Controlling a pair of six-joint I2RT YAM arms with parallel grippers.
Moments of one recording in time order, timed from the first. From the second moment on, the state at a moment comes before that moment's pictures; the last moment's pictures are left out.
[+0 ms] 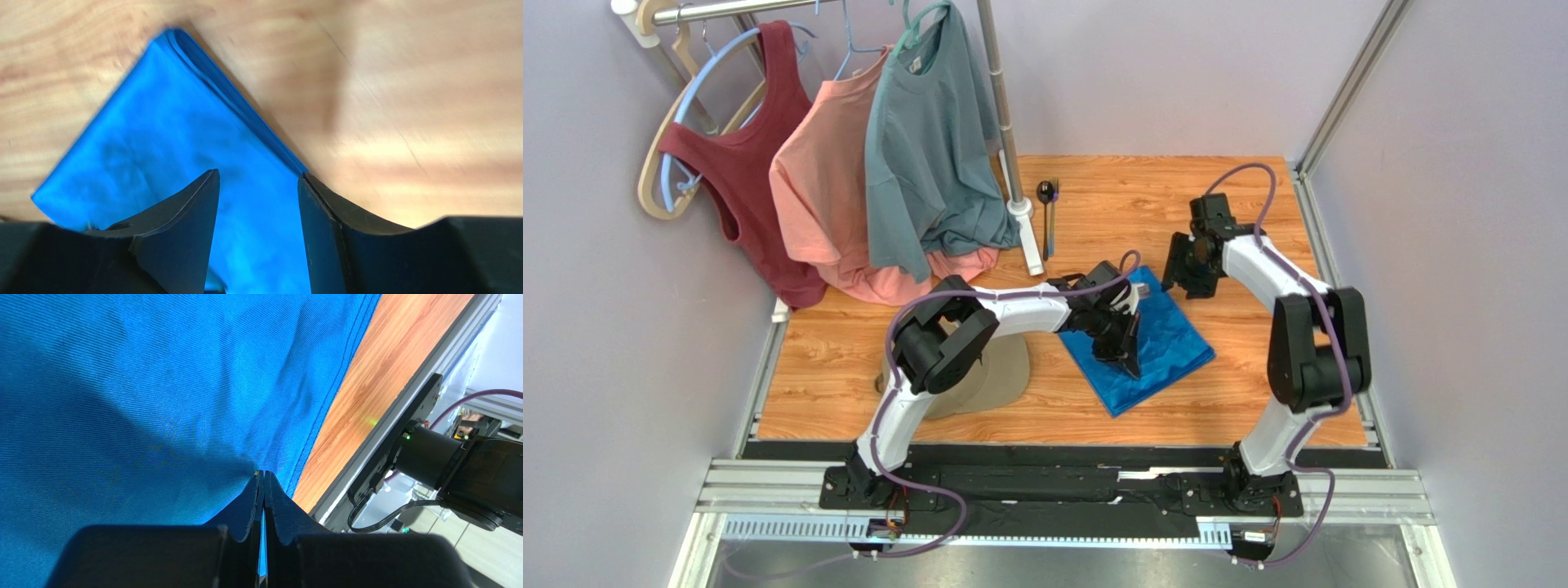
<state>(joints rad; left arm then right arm) -0.90 2.18 1.48 -0.27 0.58 -0.64 0.15 1.79 1.25 -0.58 -0.04 0.40</state>
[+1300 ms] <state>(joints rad) -0.83 2.12 1.47 -0.27 0.59 -0.65 -0.04 1.58 0.93 -0.67 -0.06 0.39</state>
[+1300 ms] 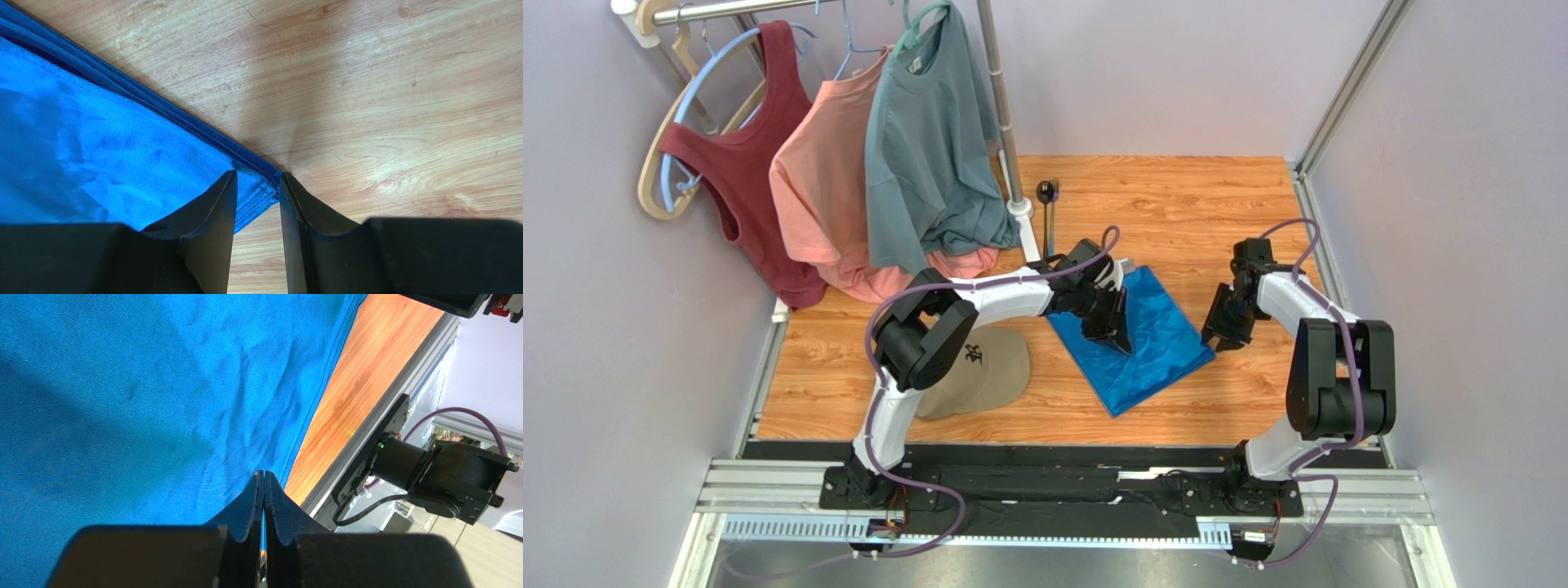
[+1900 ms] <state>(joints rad) -0.82 2.12 1.46 -0.26 0.60 -0.65 -0.04 1.59 0.93 -0.67 -0.06 0.38</state>
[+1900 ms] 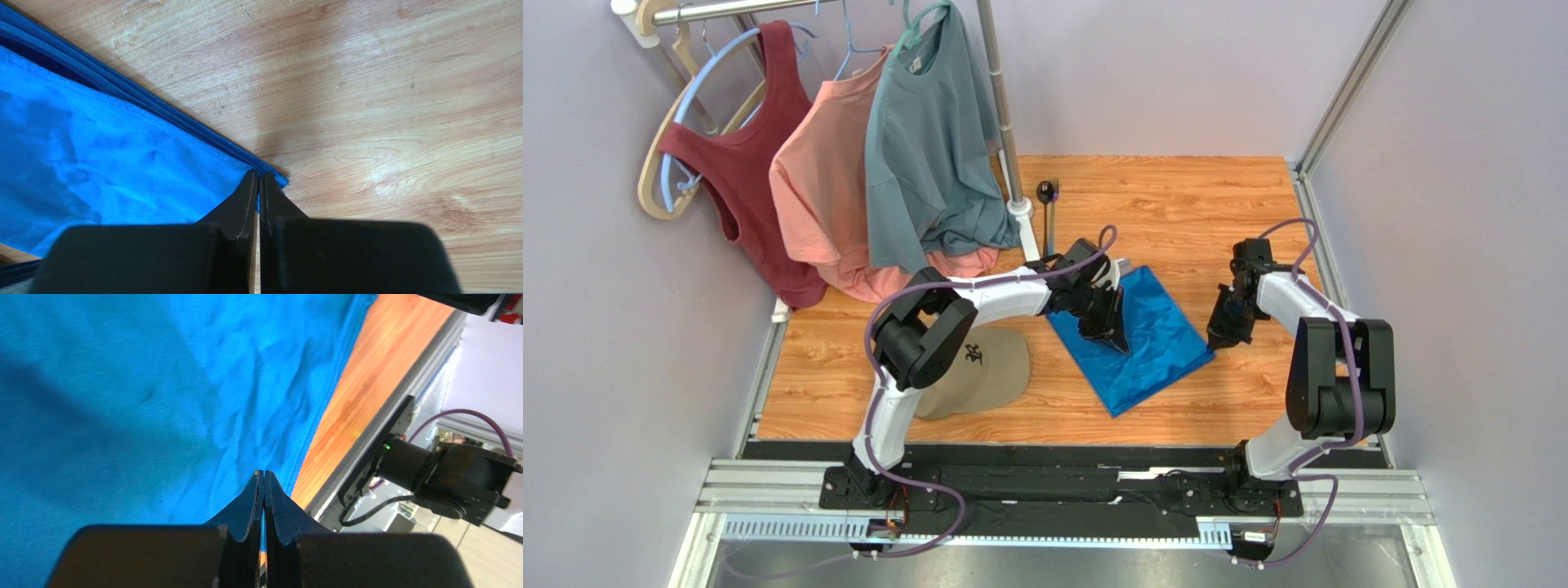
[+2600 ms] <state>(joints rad) -0.87 2.41 1.85 -0.32 0.53 -0.70 -0.07 1.32 0.93 -0.75 0.08 0.40</state>
